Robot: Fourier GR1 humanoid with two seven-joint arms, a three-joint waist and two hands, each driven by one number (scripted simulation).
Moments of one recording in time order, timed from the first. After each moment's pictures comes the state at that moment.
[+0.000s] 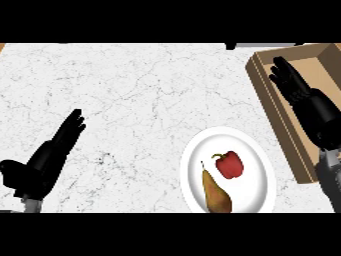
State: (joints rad) left arm 0.01 0.45 -0.27 -1.63 0.30 0.14 0.04; right arm -0.30 -0.37 0.08 -1.61 -0.18 0.08 0.15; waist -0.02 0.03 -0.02
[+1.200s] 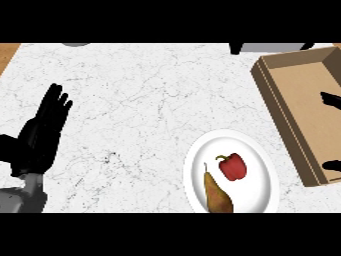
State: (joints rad) left arm -0.12 0.34 -0.13 -1.62 0.34 0.29 0.13; right arm -0.23 -0.69 -0.05 -1.12 0.05 0.39 -0.57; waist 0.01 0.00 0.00
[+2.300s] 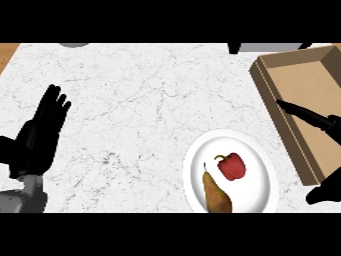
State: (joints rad) left arm -0.10 0.27 -0.06 -1.64 0.27 0.24 0.16; right arm -0.16 -0.58 0.01 -1.65 0.02 0.61 0.01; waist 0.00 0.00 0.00
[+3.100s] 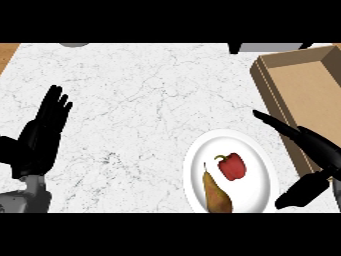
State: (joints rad) left arm -0.10 0.20 -0.01 -1.65 0.20 0.18 0.19; right arm -0.12 -0.38 0.03 -1.68 0.21 0.61 0.06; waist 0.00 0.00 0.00
